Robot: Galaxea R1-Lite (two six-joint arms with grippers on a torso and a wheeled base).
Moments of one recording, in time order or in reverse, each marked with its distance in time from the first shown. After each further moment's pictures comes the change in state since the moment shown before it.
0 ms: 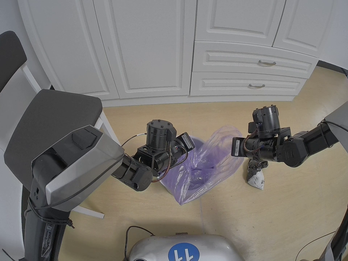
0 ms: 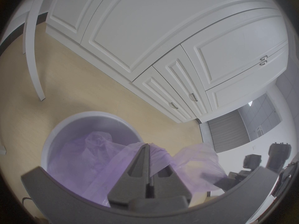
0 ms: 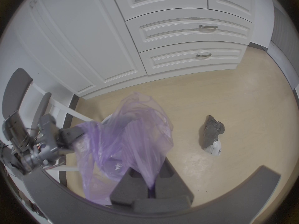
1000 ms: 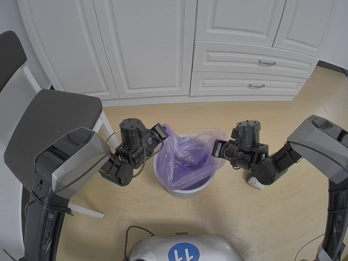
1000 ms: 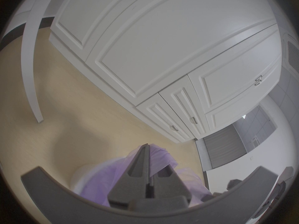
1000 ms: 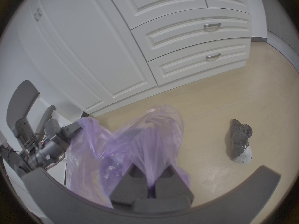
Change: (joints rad) left arm 0.169 0.089 -0.001 -0.280 -0.079 -0.001; right arm 0.049 0.248 -0.024 -0.453 -0.005 0.092
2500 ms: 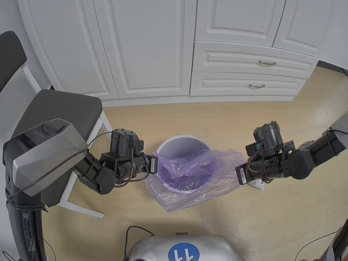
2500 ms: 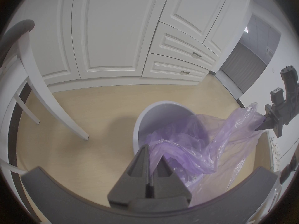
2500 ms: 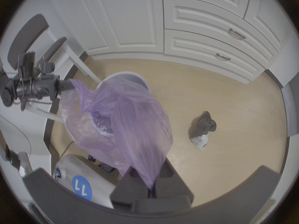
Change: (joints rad) left arm -0.005 -0.247 0.363 0.305 0.021 0.676; right arm -0.014 -0.314 0.178 0.564 0.000 -0.399
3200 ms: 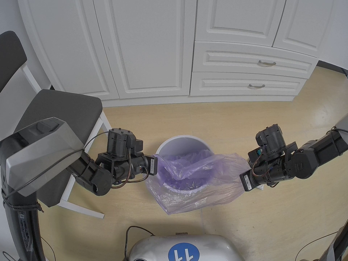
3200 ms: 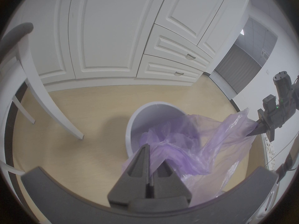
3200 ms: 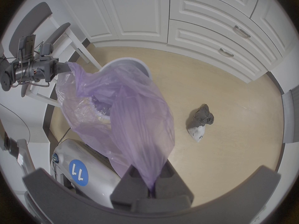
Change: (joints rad) left arm -0.002 -0.043 0.048 -0.011 -0.062 -0.005; right arm -0.007 -0.032 0.019 0.117 0.001 -0.053
